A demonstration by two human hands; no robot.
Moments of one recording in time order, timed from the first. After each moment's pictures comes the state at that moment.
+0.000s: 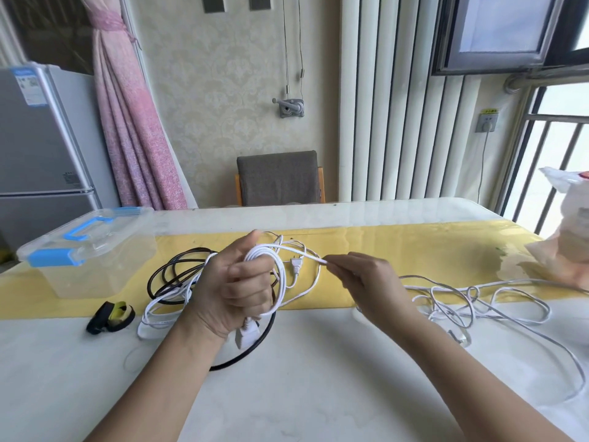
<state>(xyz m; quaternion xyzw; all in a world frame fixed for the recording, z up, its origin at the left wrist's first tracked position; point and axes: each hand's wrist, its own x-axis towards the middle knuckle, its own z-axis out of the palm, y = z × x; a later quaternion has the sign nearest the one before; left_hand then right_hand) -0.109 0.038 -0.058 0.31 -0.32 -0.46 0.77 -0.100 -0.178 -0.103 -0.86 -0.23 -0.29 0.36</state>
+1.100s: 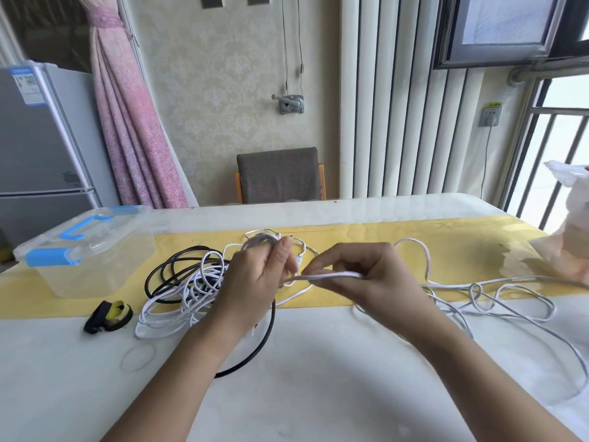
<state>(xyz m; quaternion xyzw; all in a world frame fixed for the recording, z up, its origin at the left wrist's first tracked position) -0.113 0.013 -0.071 0.81 -0.22 0.25 0.48 -0.157 -0.166 -0.047 -0.75 -0.31 -0.11 0.58</state>
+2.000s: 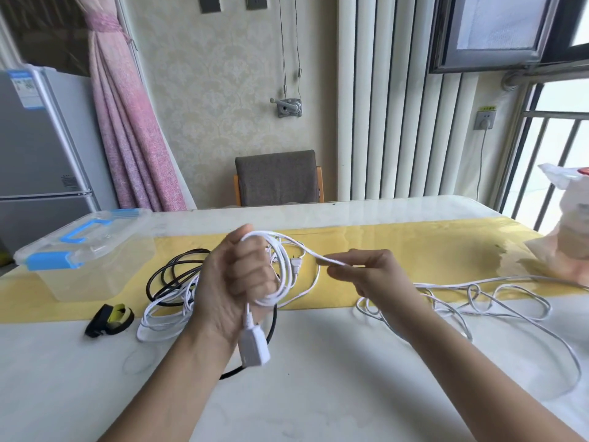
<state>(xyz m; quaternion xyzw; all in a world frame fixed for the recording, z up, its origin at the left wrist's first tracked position) -0.115 0.031 -0.054 0.17 -0.29 -0.38 0.86 -0.129 -0.173 -0.065 -0.75 -0.10 -0.04 0.65</state>
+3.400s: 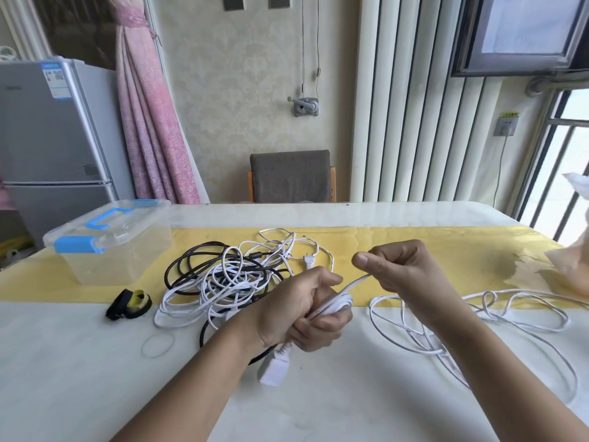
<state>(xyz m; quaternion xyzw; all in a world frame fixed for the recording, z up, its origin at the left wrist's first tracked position) -0.130 0.000 -0.064 0.63 -0.27 -0.41 0.61 -0.141 -0.180 -0.052 -0.73 -0.22 -0.09 0.64</state>
